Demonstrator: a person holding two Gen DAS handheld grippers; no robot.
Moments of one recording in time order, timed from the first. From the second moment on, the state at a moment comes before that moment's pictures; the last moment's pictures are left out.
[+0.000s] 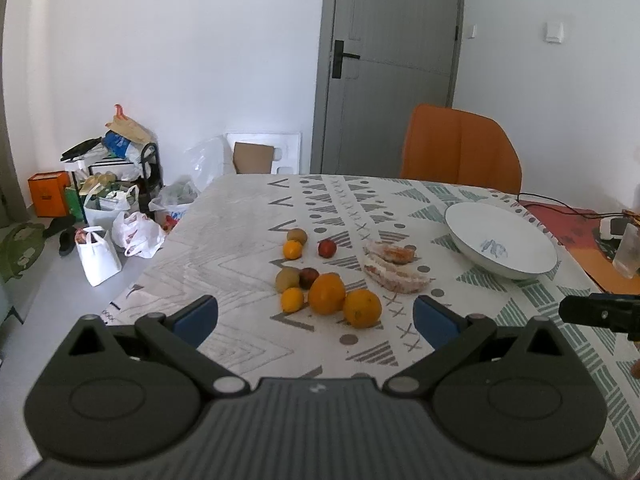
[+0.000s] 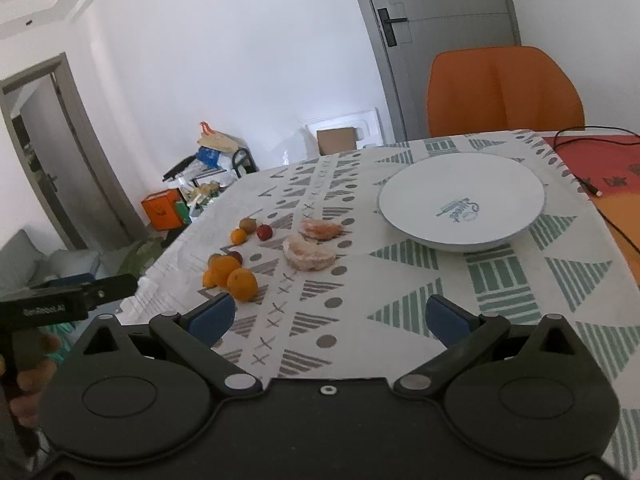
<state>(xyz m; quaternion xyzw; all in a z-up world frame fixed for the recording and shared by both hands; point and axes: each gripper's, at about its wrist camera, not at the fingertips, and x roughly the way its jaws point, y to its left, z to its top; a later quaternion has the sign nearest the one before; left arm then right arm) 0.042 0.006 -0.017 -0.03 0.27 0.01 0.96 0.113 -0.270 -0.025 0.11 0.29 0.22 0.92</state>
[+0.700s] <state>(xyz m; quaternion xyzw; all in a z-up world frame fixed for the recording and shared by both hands) 0.107 0.000 -0.054 -0.03 0.29 0.02 0.96 0.161 -0.259 -0.059 0.12 0.32 0.23 0.91</state>
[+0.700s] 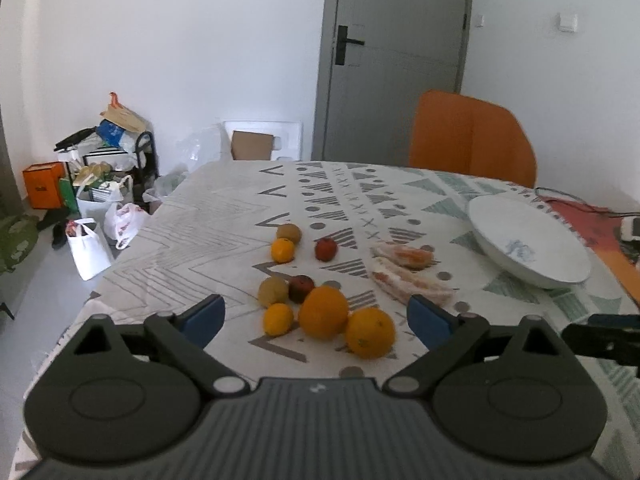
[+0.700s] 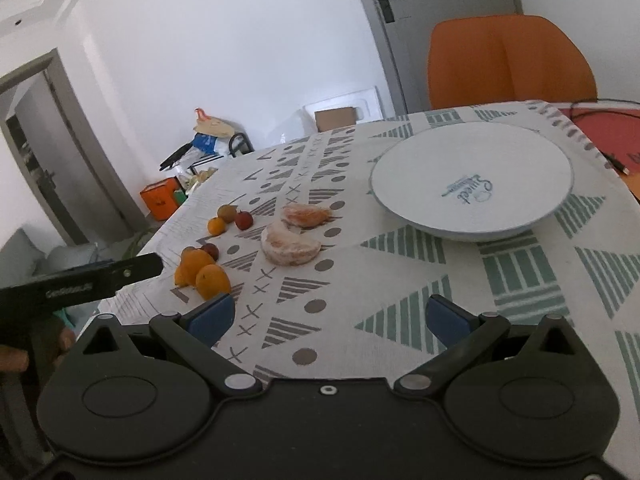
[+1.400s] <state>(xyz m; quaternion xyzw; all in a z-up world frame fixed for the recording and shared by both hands) 0.157 0.018 -0.084 -0.07 0.31 -0.01 0.95 0.203 -0.228 -0.086 0.11 0.33 0.21 0.91</state>
